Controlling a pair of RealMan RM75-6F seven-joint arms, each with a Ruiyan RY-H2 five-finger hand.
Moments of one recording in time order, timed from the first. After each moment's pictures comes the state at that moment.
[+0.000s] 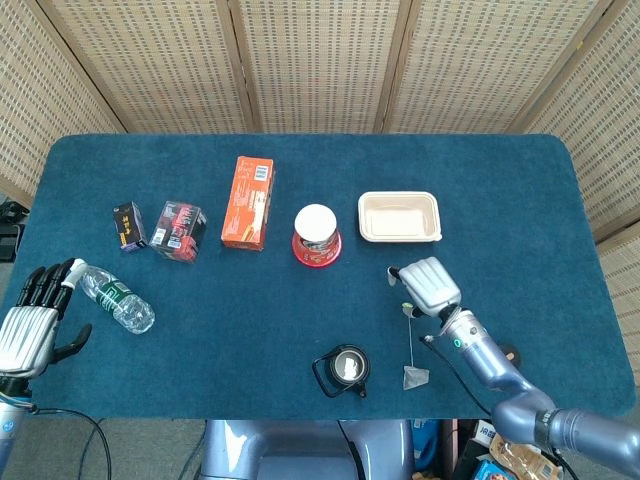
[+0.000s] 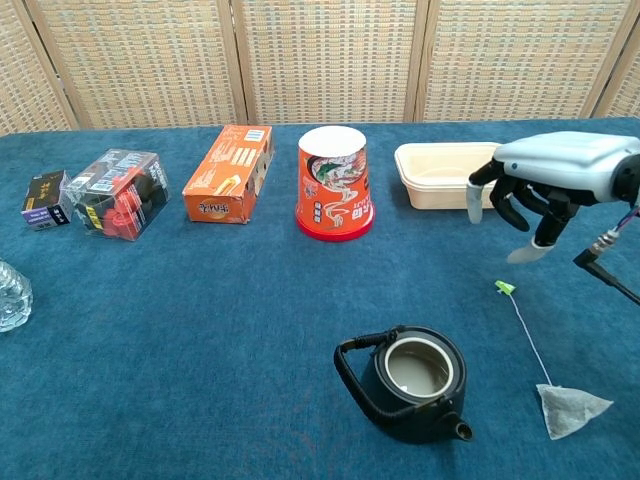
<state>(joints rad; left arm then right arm) -0.16 -1.15 -0.05 -1.61 1.52 1.44 0.06 0.67 -1.39 0.20 -1.52 -1.21 0.84 -0.38</state>
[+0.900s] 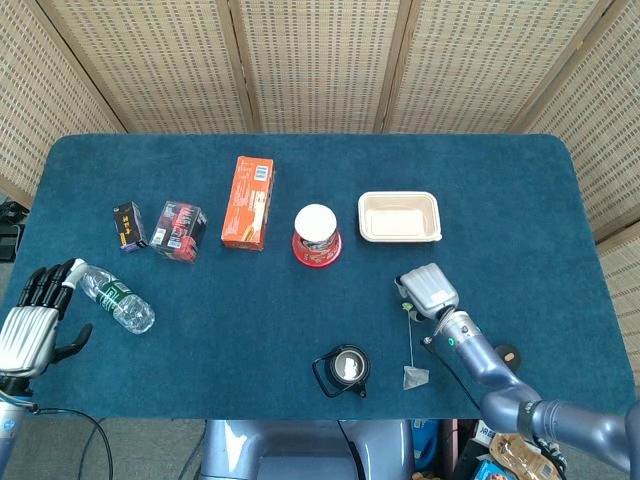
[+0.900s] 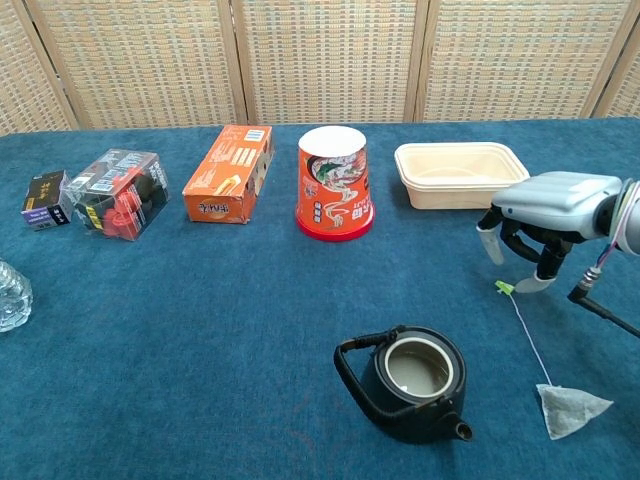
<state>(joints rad) -0.16 -1.16 -0.04 -1.60 1.52 1.44 0.05 0.73 -1.48 0.12 -1.39 -1.07 0.81 -0.51</state>
